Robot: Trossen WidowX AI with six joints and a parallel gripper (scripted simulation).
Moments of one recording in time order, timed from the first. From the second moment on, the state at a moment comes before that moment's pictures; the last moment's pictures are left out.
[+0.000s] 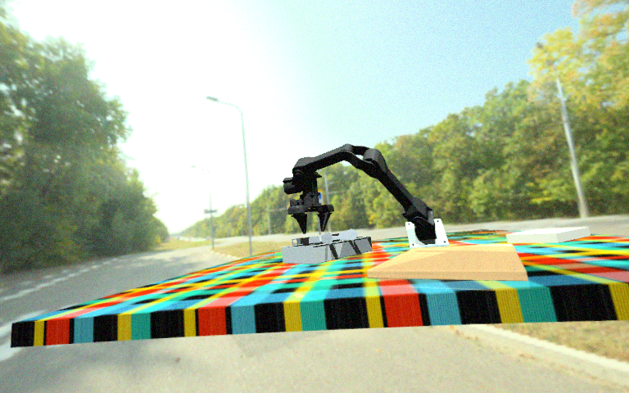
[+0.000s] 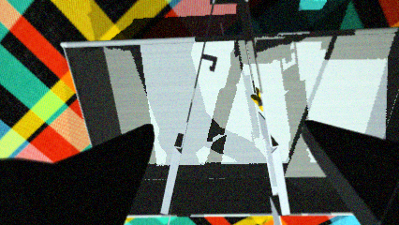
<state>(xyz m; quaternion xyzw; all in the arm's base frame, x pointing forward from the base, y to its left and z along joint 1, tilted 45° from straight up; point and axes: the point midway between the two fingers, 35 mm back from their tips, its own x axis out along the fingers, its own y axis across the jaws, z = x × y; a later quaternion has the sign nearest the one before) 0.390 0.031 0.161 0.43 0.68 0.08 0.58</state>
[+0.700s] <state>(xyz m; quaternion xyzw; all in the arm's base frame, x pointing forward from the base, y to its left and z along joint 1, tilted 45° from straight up) 0.392 0.055 0.137 0.43 0.68 0.08 0.58</state>
